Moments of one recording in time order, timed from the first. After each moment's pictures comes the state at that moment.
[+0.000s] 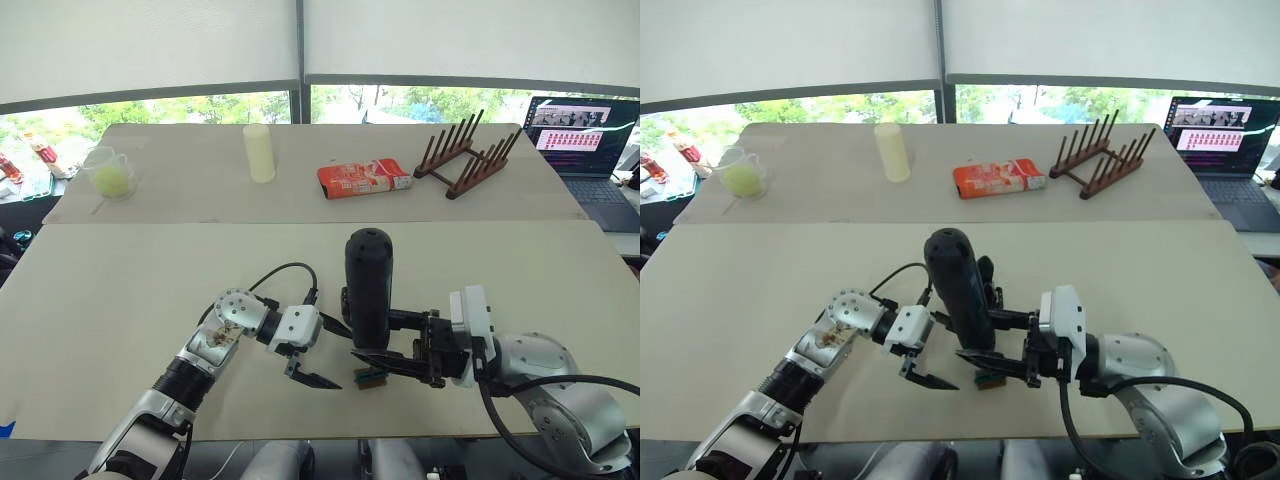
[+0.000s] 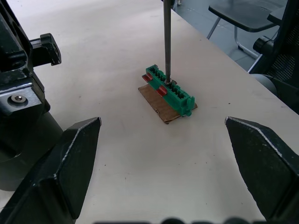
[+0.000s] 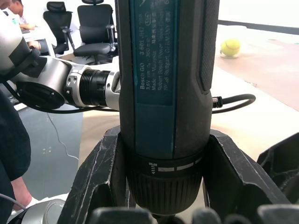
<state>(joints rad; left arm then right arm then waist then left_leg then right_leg) -0.47 0.43 -0.40 0.21 -0.16 -0.13 -1.45 0.01 -0.63 0.02 -0.65 0.65 0.38 0.95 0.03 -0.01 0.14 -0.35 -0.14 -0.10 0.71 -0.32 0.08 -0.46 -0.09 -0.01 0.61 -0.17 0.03</state>
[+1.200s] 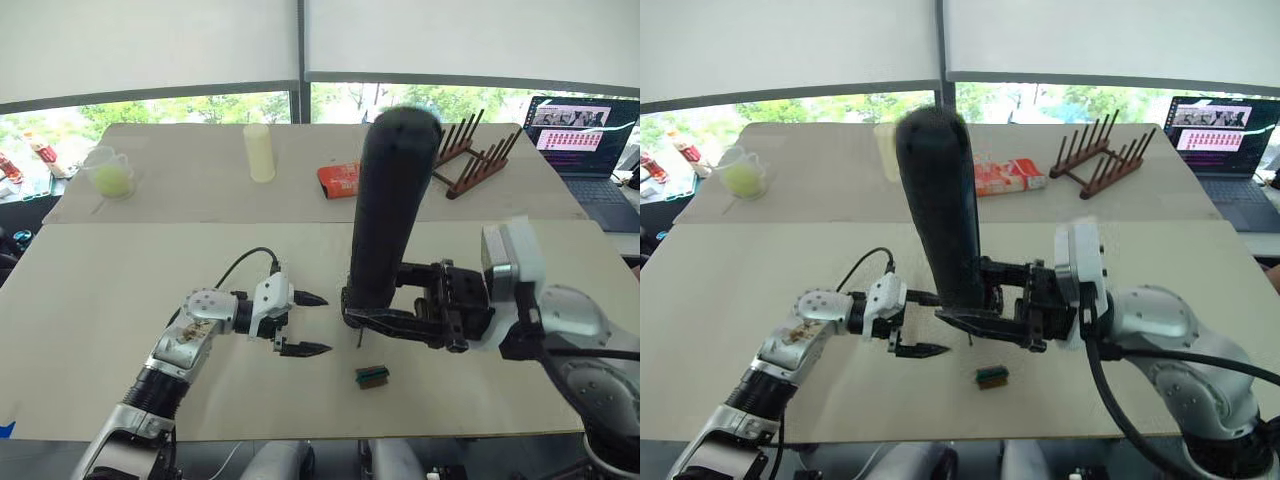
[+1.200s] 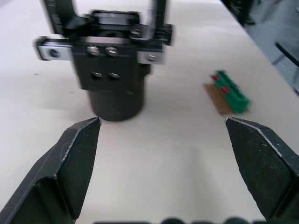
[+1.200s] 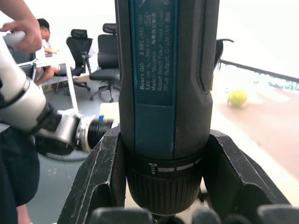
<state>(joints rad) -0.40 0.46 -0.24 0.11 -0.25 0.13 -1.23 -0.32 -0.72 -0.08 -0.74 1.05 0.60 0.75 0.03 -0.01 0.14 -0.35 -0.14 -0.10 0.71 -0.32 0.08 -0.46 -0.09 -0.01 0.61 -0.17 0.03</state>
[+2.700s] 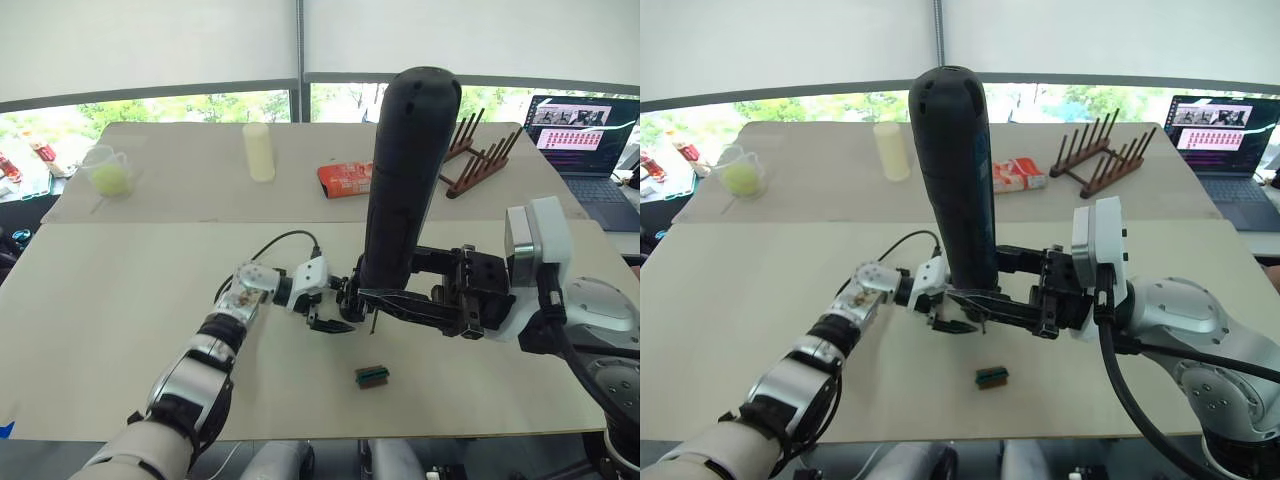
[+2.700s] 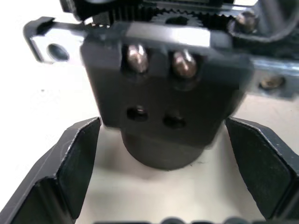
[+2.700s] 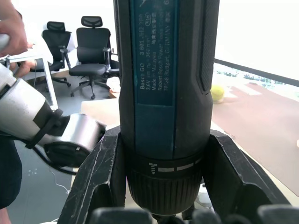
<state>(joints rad) -0.69 0.24 -0.23 0.75 -0.07 -0.22 -1.31 -0.30 -0.78 -0.16 -0.77 1.10 0.65 0.67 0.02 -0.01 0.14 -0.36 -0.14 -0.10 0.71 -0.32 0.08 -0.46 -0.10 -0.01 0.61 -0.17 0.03</state>
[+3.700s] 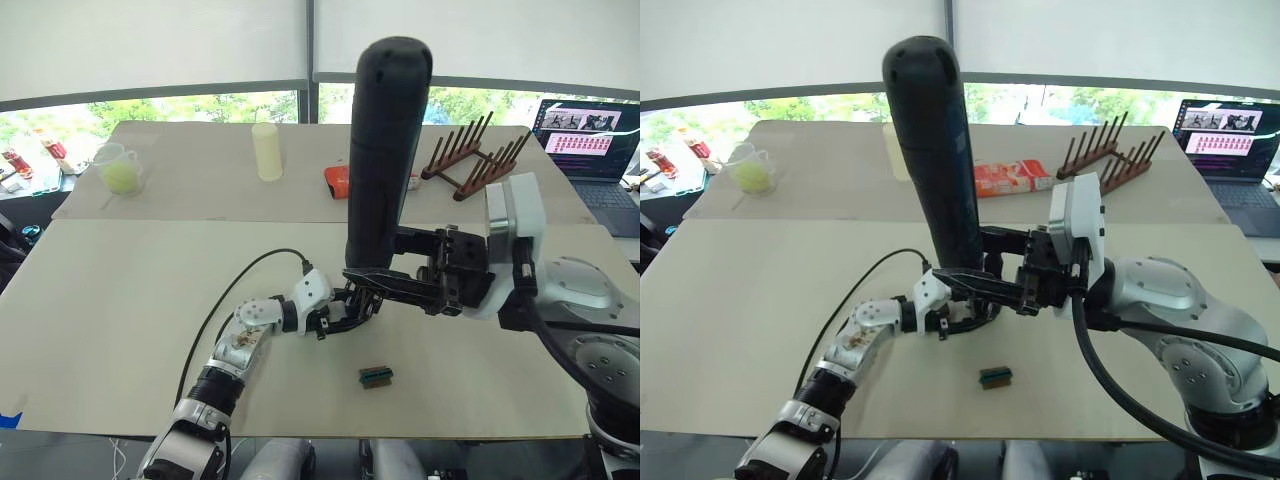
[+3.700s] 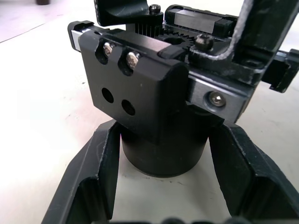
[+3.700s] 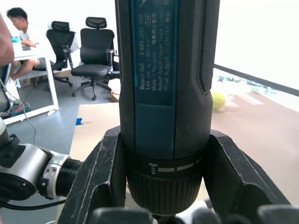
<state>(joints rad) -0.47 0.18 -0.26 0.38 -0.10 -0.02 -1.01 -0.46 -0.73 -0.04 -0.69 1.03 0.66 0.63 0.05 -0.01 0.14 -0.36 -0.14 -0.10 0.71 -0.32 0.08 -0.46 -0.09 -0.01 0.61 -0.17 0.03</state>
